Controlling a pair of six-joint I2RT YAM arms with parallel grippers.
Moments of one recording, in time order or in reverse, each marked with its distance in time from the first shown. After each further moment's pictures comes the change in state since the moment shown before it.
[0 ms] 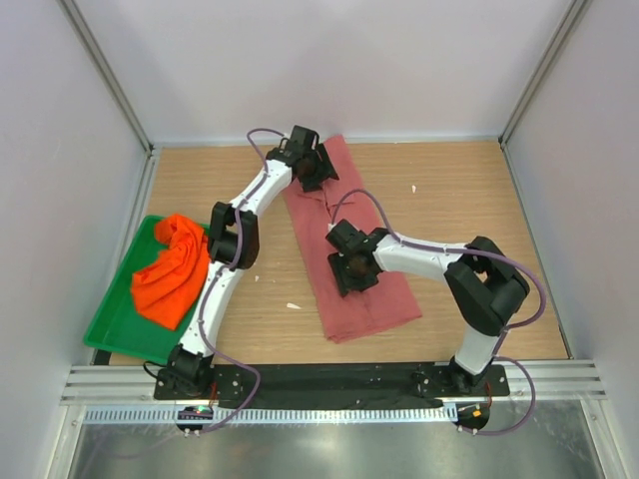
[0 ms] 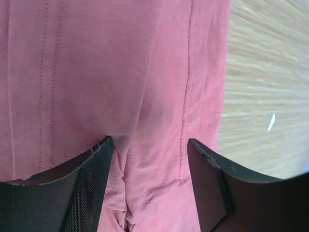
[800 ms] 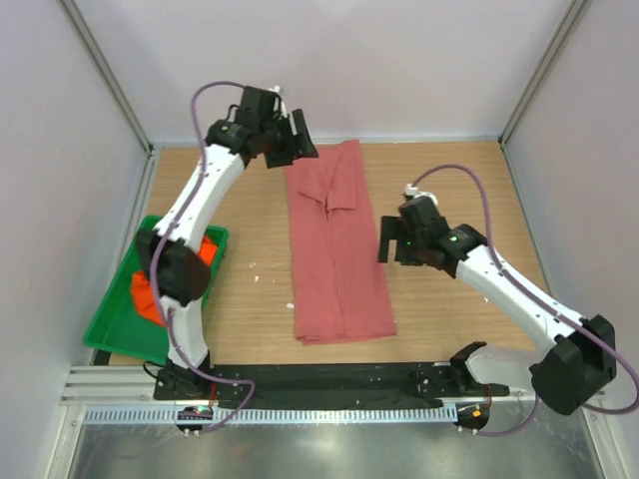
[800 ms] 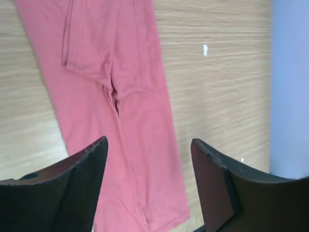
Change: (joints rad) left arm 0.021 -0.603 -0.284 -0.196 0.073 0.259; right arm -0.151 -0.496 -0.048 -0.116 0.132 0.081
